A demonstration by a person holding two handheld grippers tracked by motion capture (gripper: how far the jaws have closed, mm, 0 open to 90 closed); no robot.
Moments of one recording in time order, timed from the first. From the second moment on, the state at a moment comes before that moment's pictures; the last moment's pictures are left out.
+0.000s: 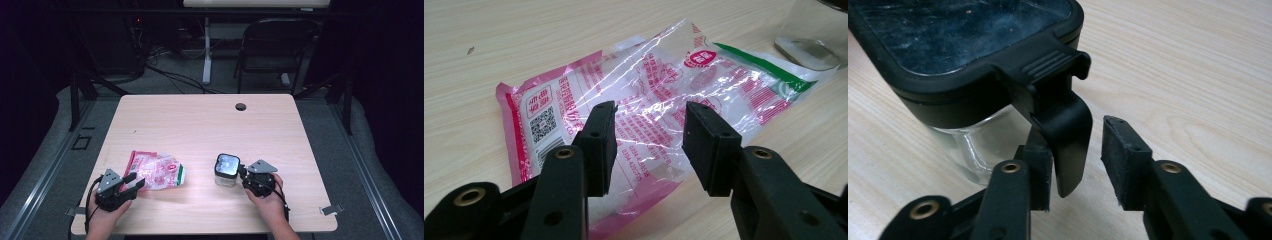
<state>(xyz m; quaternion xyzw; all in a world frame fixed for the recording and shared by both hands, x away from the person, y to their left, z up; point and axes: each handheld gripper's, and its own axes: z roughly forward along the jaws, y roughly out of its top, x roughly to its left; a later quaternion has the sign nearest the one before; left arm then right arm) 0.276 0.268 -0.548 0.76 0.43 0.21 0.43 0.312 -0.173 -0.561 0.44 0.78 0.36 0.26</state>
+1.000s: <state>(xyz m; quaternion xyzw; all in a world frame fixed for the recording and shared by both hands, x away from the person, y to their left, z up) 0.271 0.261 -0.546 0.77 0.41 0.21 0.44 0.302 -0.160 -0.556 0.38 0.81 0.36 0.25</state>
